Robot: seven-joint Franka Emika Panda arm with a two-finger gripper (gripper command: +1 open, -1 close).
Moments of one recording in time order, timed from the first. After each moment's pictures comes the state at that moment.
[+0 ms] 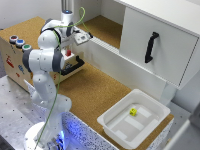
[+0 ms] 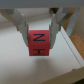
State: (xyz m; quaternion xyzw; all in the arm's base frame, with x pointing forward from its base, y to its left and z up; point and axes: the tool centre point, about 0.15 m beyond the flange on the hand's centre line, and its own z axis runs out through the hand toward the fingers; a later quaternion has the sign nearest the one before) arm 0.382 0.285 0.383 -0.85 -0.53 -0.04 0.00
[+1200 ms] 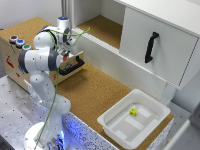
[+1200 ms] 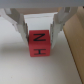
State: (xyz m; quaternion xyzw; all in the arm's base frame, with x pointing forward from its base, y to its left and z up) arm 0.373 0.278 0.335 -1.00 0.07 -0.05 -0.01
